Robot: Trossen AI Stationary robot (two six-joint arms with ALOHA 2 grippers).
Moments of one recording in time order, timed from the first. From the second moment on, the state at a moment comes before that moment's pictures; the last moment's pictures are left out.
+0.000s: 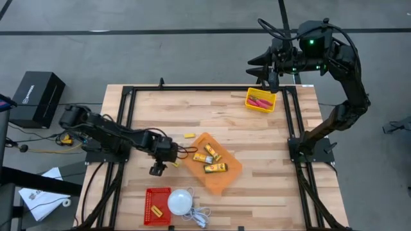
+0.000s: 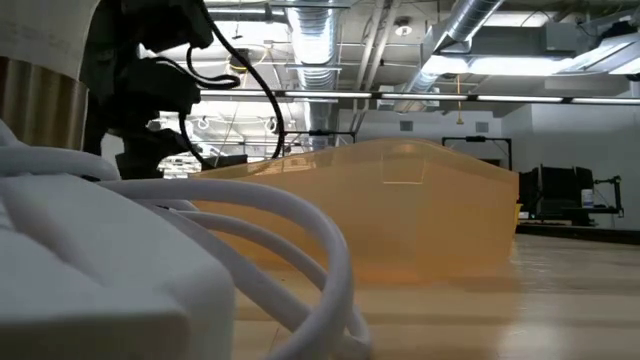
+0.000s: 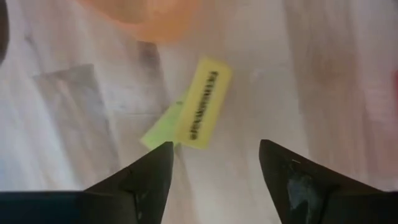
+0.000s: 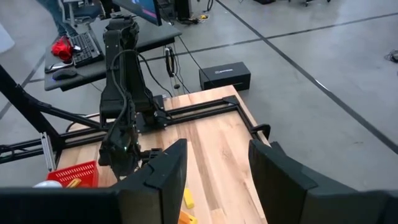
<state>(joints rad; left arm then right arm) -0.19 1.42 0.73 -0.61 0.02 0.03 -0.40 1.52 2.36 -1.22 -0.19 -0.01</state>
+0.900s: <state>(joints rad) -0.19 1.42 0.70 -0.52 -0.02 0.10 -0.40 1.52 2.36 -1.22 -0.19 -0.04</state>
